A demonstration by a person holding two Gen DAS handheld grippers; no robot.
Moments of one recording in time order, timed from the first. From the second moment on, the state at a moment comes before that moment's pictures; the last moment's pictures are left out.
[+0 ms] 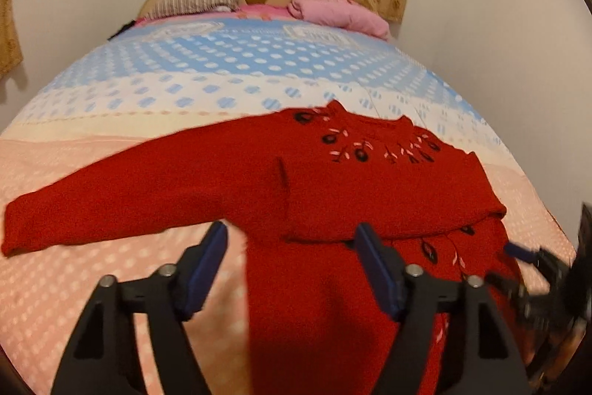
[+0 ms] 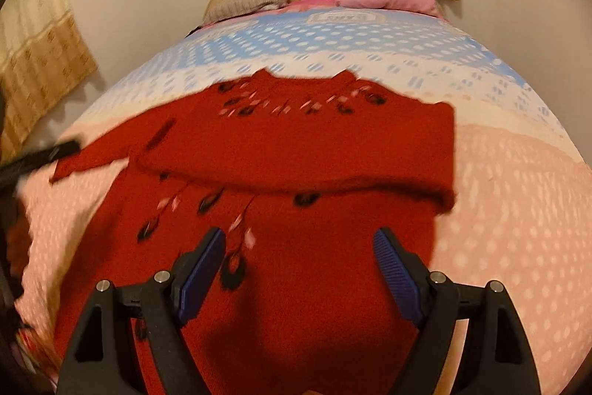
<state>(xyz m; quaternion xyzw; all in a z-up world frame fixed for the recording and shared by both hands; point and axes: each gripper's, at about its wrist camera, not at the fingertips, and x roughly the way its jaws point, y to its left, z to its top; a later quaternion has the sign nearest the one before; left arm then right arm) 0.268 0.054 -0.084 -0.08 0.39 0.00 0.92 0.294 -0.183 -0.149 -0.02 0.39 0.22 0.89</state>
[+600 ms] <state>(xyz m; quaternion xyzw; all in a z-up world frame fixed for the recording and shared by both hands) 0.296 0.055 -0.105 -0.12 0.39 -0.02 0.91 0.273 -0.185 -0.178 -0.01 0.39 0.23 0.89</state>
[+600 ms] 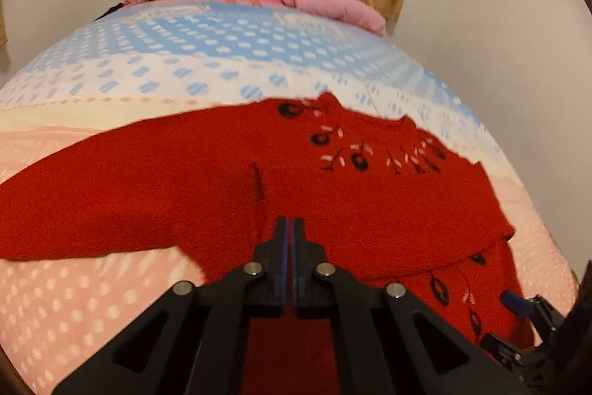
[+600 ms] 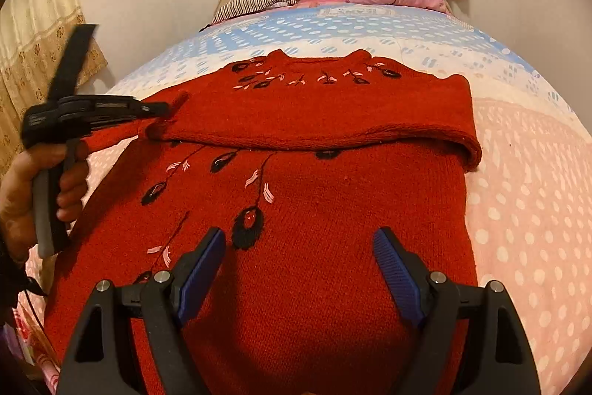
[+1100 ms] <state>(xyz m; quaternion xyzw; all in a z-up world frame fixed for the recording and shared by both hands) 0.336 0.044 -0.127 -0.10 0.41 0.00 0.91 0.271 -0.171 -0.184 -0.05 0.40 0.21 0.89</state>
